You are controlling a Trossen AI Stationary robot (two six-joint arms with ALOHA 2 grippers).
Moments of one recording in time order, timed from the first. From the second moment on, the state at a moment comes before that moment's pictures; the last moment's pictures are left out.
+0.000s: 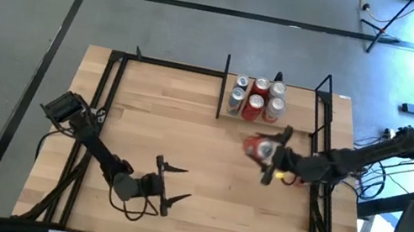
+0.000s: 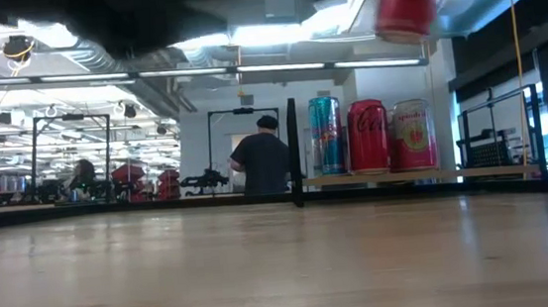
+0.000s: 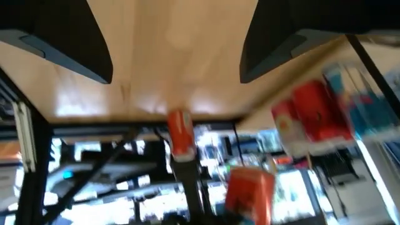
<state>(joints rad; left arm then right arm) -0.66 1.85 0.74 1.05 -1.02 0.07 0.46 0.98 0.76 -0.13 0.75 -0.07</state>
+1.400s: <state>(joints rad) -0.59 1.85 0.74 0.90 -0.80 -0.10 0.18 1.33 0.46 0.24 0.15 0.12</state>
